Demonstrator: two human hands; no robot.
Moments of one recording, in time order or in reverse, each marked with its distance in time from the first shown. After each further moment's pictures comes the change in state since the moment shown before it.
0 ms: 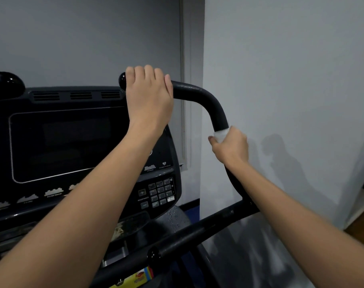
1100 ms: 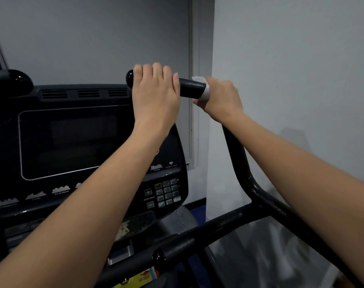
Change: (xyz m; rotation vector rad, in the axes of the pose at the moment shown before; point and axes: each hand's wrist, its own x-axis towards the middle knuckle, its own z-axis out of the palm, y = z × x) left_hand -0.001 -0.002 0.005 0.014 -0.001 0.031; right_hand 0.064 -0.092 -0.009 -0.210 0.003 -0.510
